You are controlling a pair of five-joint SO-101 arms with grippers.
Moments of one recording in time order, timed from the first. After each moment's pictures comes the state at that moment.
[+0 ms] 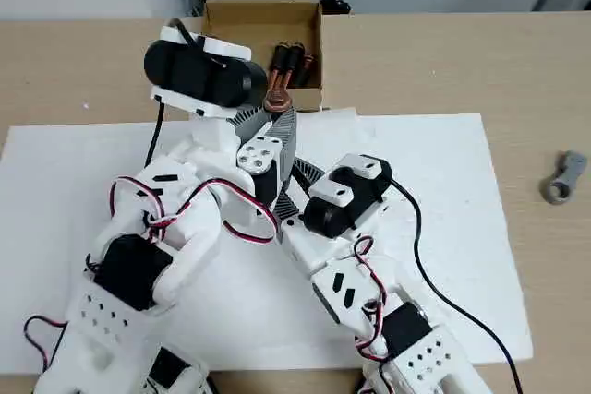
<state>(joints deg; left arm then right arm) 26.9 -46.5 24.9 54.8 16.3 -37.5 -76.7 81.4 6.4 -8.8</state>
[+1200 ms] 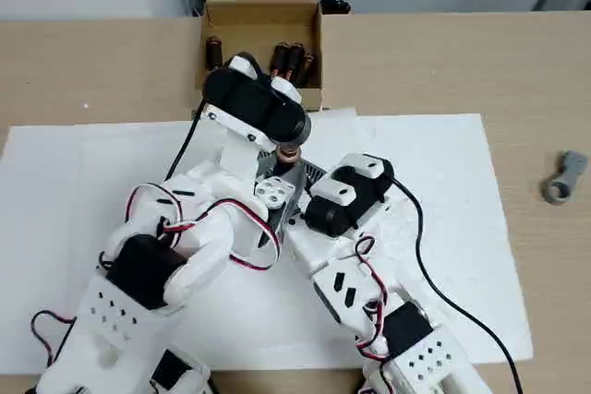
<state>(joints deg) 30.2 -46.1 25.8 70.5 7.2 -37.3 -76.6 81.4 6.8 -9.0</state>
